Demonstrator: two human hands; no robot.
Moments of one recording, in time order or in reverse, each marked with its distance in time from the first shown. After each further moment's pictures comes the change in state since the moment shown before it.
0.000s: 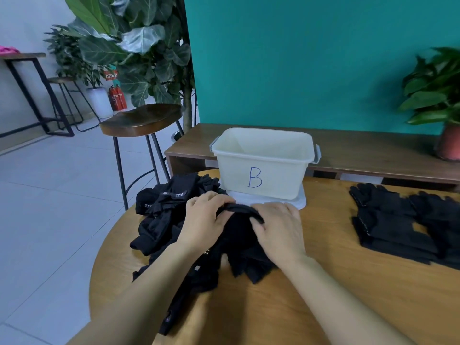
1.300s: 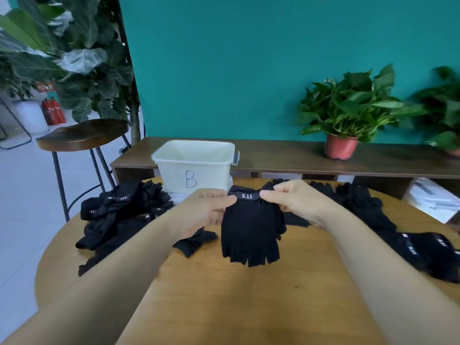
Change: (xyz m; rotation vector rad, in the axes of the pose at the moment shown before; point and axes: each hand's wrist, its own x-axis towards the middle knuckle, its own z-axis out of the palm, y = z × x) left_hand -0.024 0.194 -0.032 -0.955 -0.641 -0.347; right_hand -0.072 0.074 -0.237 0.697 -0.394 0.454
